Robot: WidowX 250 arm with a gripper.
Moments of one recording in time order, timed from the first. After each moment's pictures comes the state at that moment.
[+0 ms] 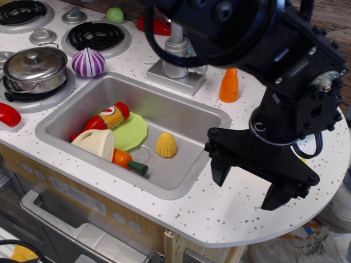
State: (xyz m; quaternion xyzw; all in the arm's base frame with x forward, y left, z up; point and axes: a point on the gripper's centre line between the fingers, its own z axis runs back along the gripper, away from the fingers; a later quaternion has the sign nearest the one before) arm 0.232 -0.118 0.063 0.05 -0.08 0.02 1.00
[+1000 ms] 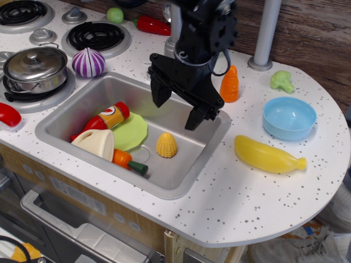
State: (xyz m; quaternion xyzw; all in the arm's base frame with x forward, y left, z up) arm 0.306 0.004 0.058 0.12 -0.10 -0.06 0.99
